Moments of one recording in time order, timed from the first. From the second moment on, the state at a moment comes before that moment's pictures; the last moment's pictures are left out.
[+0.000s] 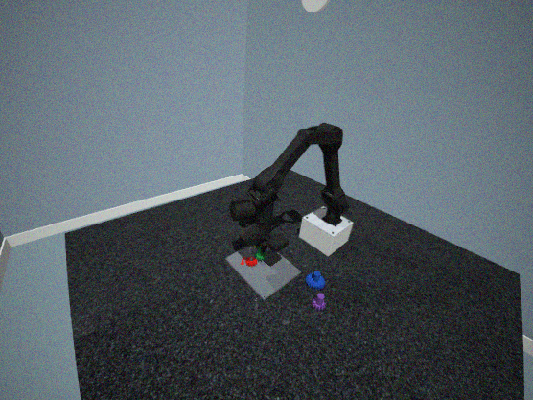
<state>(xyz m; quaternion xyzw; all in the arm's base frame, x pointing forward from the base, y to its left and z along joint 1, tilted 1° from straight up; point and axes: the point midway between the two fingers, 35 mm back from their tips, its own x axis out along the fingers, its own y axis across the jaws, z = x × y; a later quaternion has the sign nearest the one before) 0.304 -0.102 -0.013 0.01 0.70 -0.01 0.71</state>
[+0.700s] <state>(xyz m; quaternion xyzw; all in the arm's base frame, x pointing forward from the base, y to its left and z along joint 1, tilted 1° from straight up) 0.303 -0.102 -0.018 -0.01 0.70 0.01 0.71</state>
